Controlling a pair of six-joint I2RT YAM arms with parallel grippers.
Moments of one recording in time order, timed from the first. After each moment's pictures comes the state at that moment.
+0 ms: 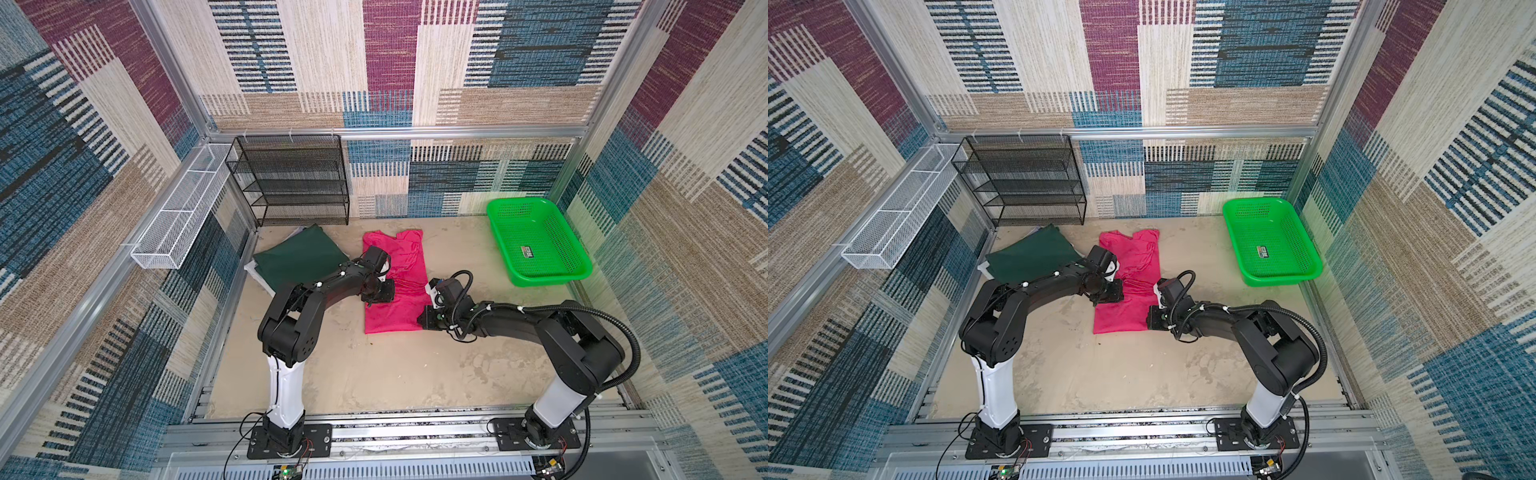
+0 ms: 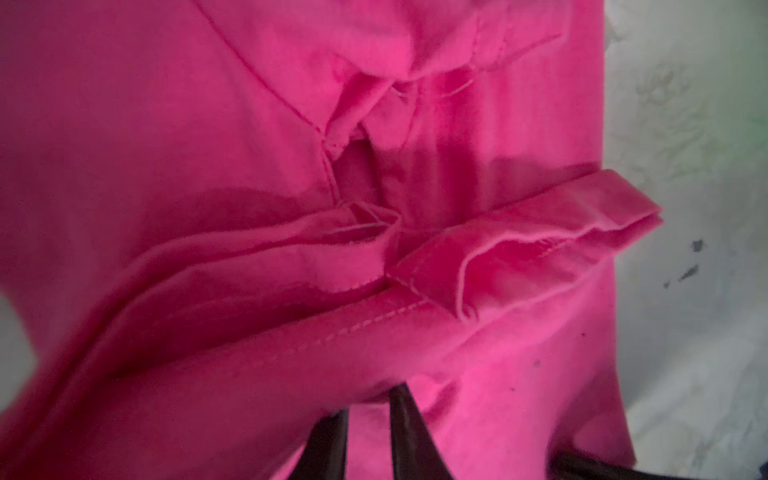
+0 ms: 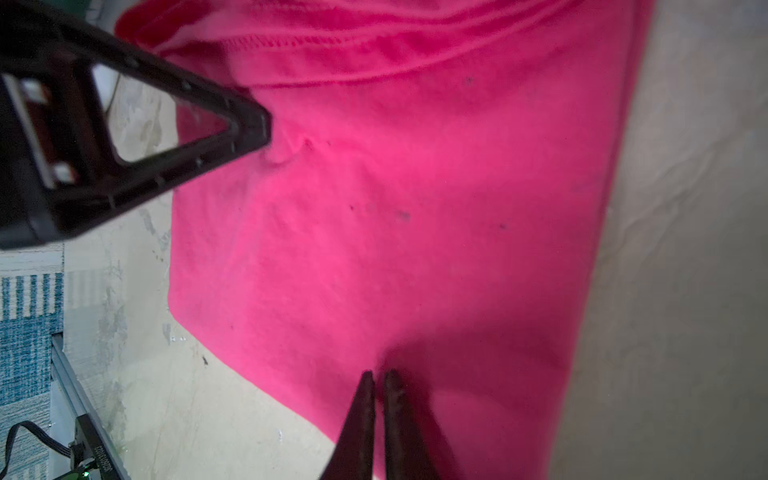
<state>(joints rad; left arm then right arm) -0.50 2.02 1.39 -0.49 0.21 -0.41 0.60 1.69 0.79 -0.01 -0.28 0.62</state>
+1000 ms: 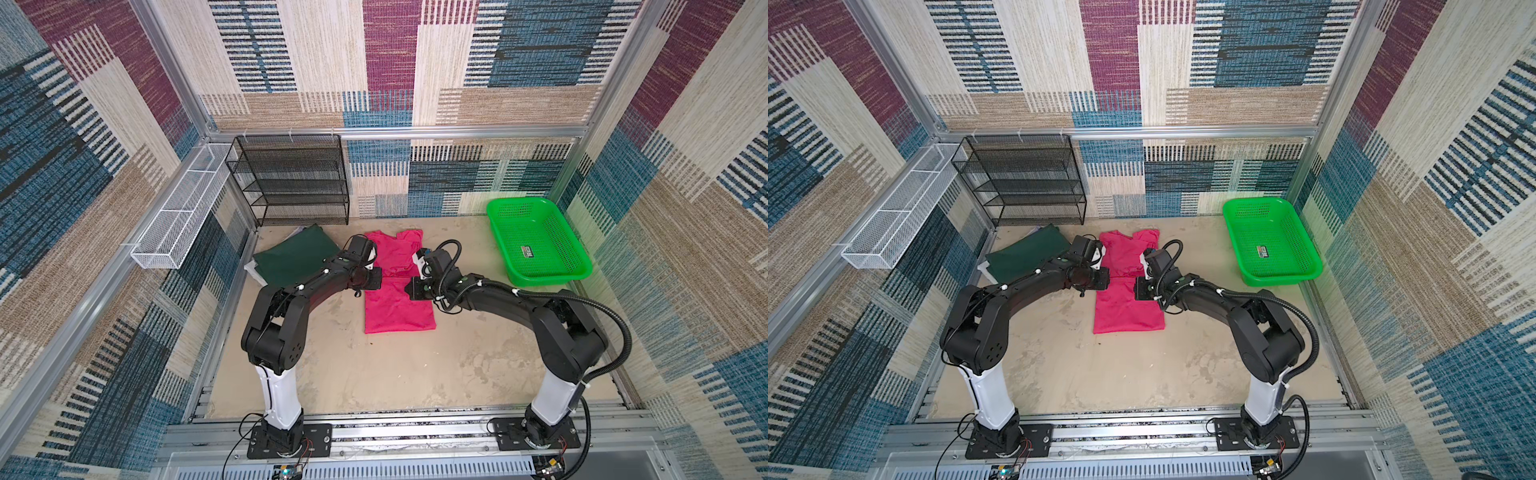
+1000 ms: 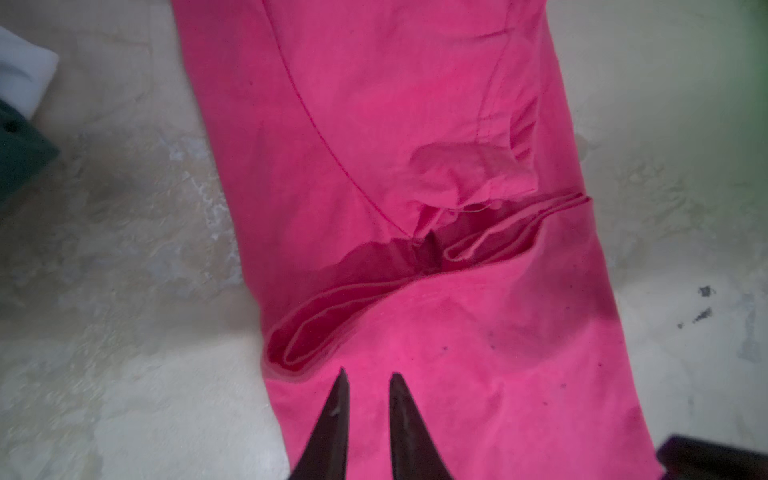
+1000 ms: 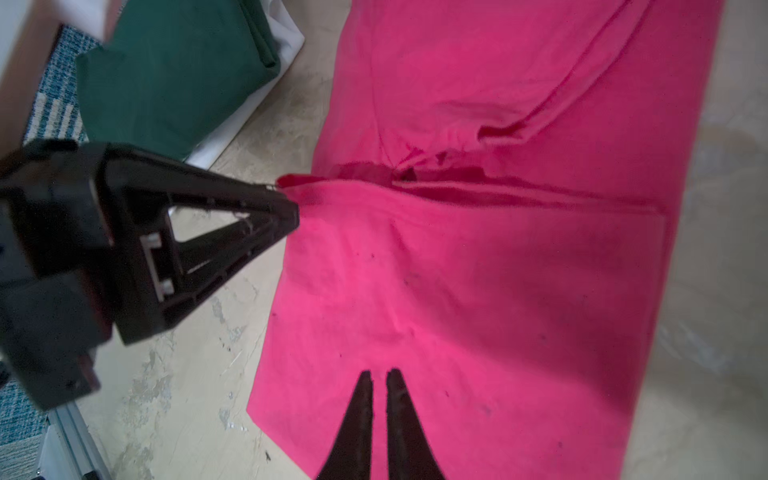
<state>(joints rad) -0.41 1.90 1.33 -0.42 0.11 -0.29 0.59 1.84 1.20 -0.14 -0.21 0.50</state>
